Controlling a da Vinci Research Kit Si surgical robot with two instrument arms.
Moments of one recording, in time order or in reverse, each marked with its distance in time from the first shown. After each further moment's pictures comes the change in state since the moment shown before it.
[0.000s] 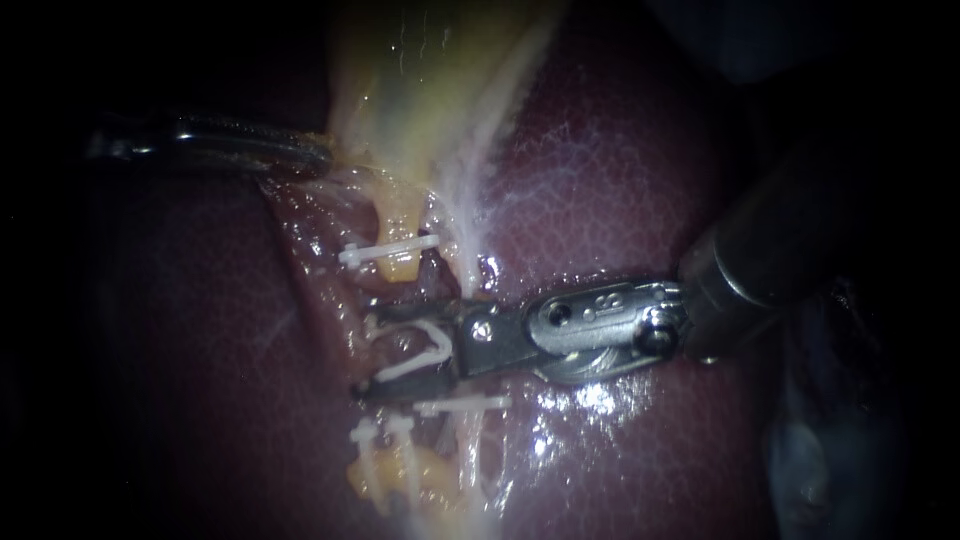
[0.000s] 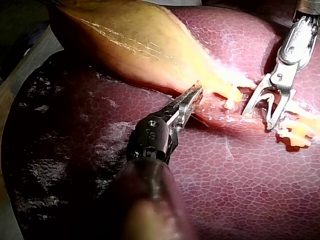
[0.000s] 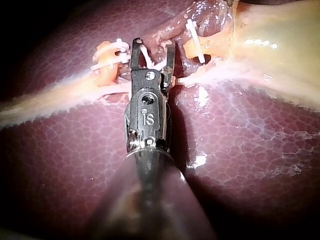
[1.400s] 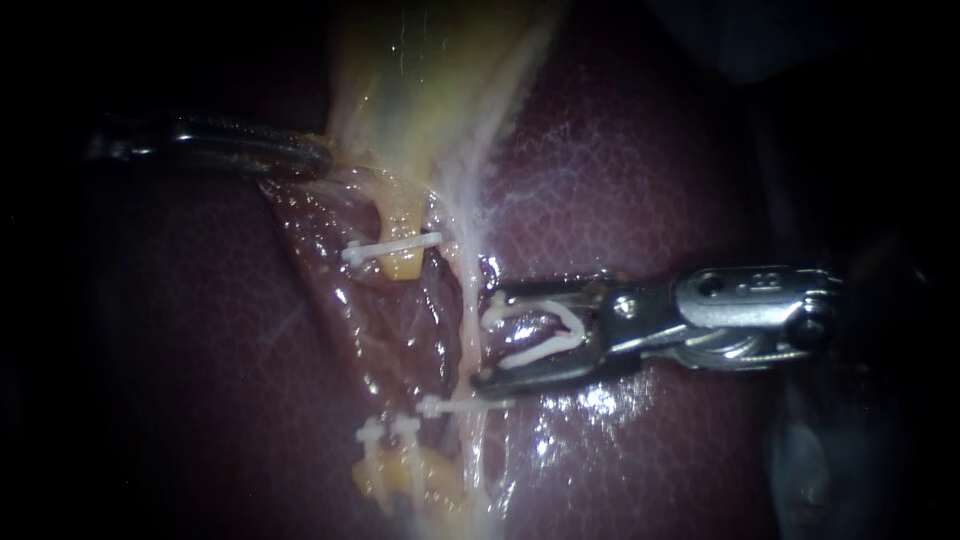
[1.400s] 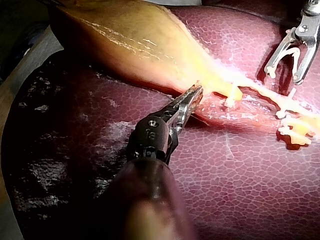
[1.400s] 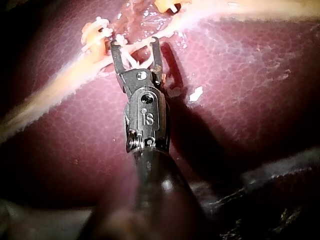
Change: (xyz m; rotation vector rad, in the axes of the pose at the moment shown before) right arm 0.002 -0.001 -0.013 0.022 0.025 0.270; left arm 0.000 0.000 0.000 0.000 0.000 0.001
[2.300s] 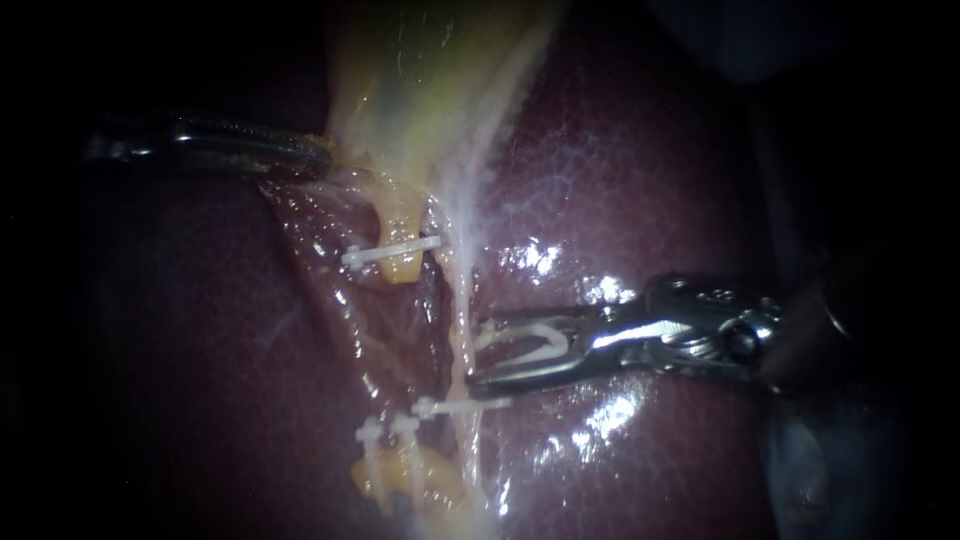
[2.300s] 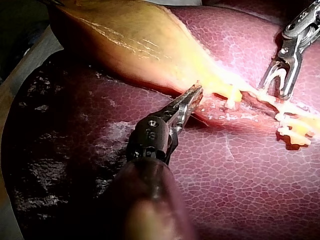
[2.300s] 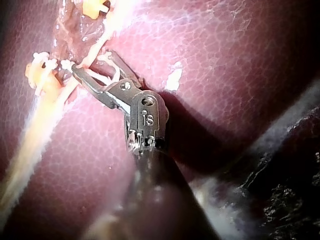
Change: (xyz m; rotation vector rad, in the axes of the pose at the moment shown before) right arm -0.007 0.005 0.005 0.141 0.029 0.319; left arm 0.000 0.000 0.000 0.000 0.000 0.001
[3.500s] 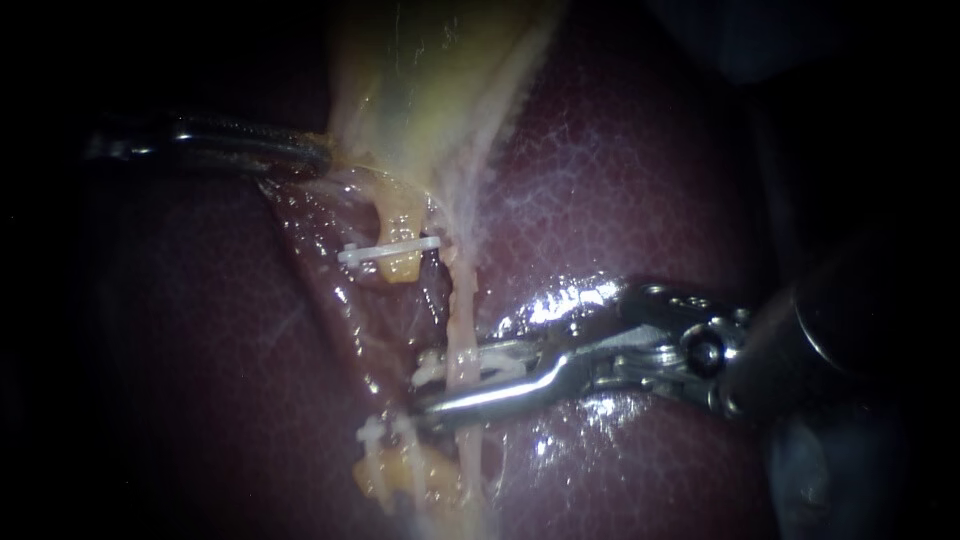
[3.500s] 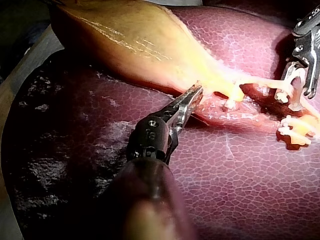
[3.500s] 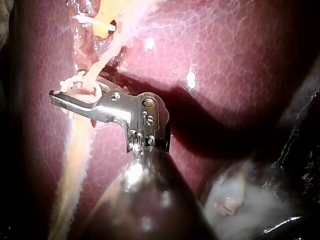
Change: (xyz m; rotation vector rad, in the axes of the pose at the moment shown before) right arm 0.003 -0.006 0.001 0.270 0.121 0.119; left arm 0.000 0.000 0.000 0.000 0.000 -0.006
